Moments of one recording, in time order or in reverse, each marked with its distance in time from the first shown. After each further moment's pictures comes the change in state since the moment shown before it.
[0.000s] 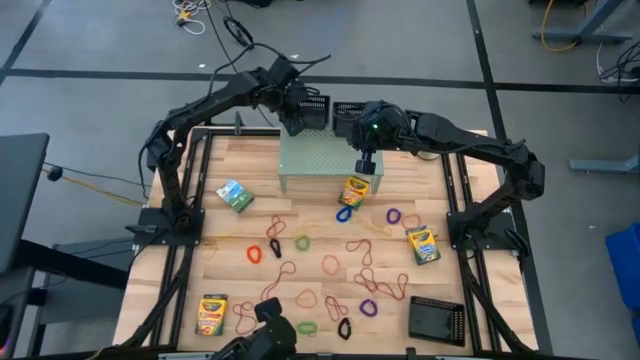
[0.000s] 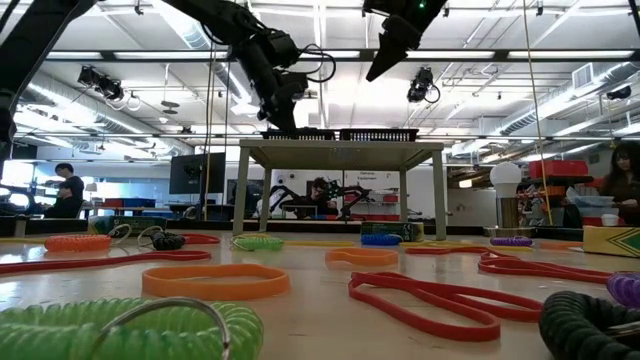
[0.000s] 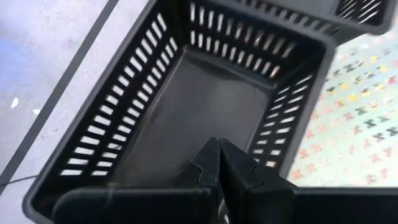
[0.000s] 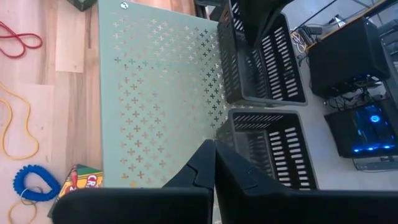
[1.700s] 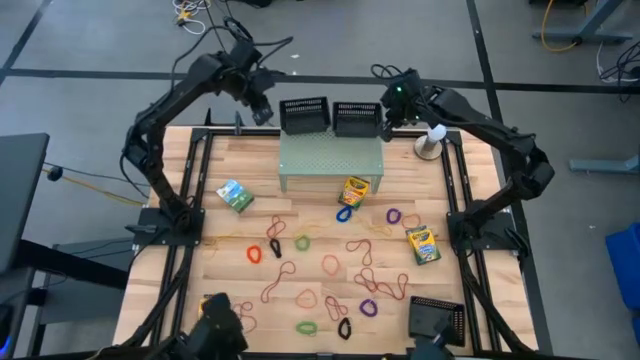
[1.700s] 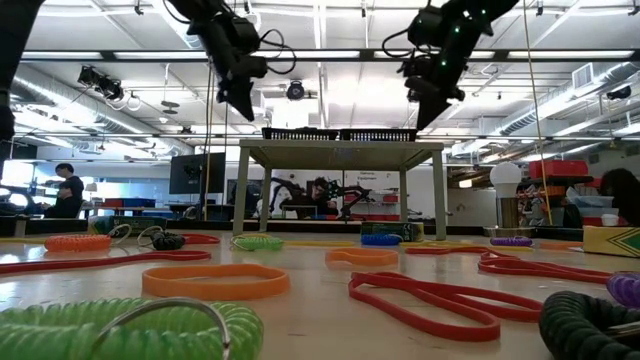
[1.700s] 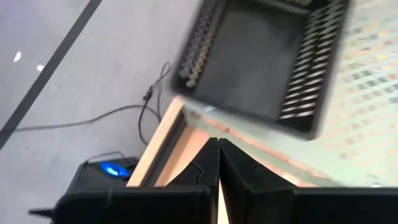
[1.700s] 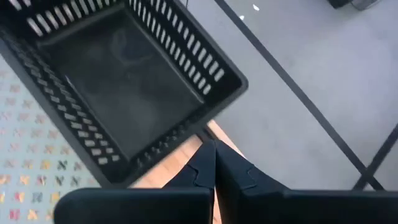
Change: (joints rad) left arm 0.186 -0.166 0.000 -0.271 0.067 0.062; right arm -0.427 -0.033 -0.156 -0.008 -0.068 0.280
